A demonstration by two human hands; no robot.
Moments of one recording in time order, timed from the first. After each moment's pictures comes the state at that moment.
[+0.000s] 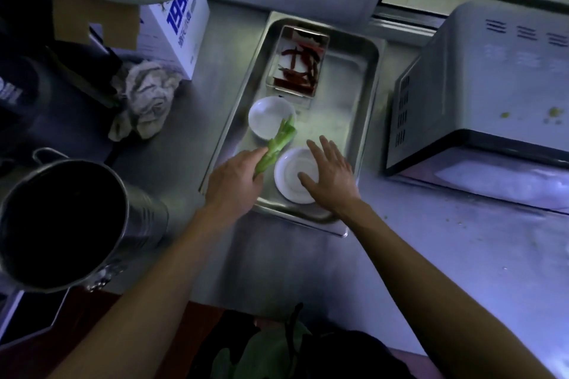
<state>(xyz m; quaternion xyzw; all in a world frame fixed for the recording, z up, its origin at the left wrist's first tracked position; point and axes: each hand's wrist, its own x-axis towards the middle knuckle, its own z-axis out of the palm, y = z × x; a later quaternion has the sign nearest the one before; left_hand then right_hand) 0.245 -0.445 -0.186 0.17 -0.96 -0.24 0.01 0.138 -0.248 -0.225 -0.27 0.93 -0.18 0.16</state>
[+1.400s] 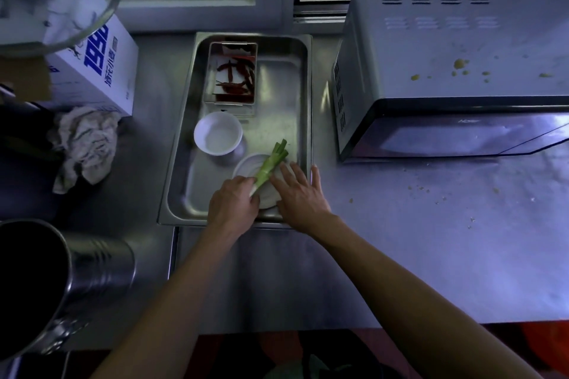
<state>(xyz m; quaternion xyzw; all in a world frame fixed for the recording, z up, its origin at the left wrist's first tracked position) 0.219 -0.374 -0.216 0.11 -0.97 -0.19 -0.10 0.173 -0.211 -0.223 -0.30 0.94 -0.07 0.17</state>
